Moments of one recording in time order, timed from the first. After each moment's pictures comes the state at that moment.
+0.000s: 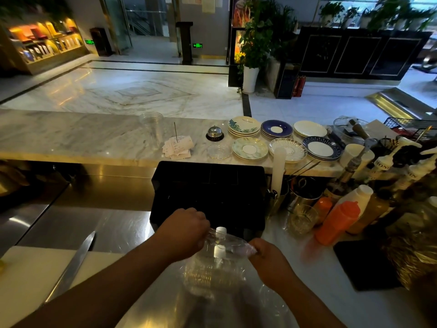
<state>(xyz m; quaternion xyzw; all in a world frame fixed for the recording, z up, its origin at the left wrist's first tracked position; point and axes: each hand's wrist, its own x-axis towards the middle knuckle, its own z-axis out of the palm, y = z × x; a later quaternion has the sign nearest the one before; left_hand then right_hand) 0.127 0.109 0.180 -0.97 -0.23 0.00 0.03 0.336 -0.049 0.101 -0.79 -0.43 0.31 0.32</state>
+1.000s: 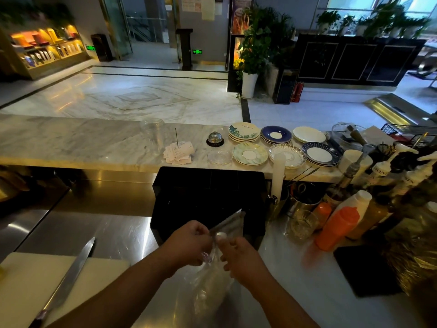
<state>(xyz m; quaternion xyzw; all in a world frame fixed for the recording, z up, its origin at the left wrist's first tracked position) 0.125 0.079 0.197 -0.67 -0.50 -0.09 -0.54 0.270 -0.022 0.152 -0.75 -0.35 0.42 0.38</state>
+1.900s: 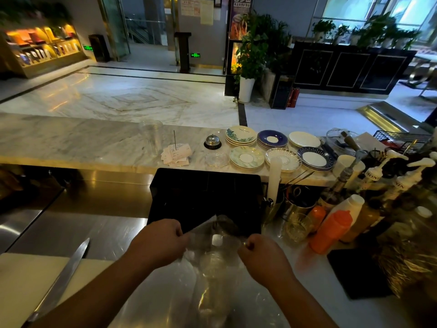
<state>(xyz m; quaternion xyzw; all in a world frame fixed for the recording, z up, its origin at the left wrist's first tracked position) 0.092 0.093 0.224 -0.82 -0.53 -0.04 -0.23 0.304 -0.042 0.186 -0.85 -0.40 0.23 0.26</state>
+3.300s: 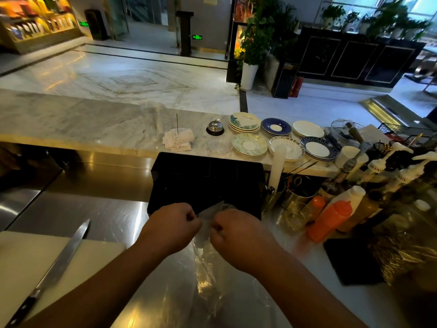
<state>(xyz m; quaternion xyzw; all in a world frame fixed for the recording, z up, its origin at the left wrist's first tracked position) 0.102 0.085 0.208 -0.82 -0.50 -0.12 -0.25 0.256 -0.022 0.245 -0.72 -0.66 0.14 0.13</state>
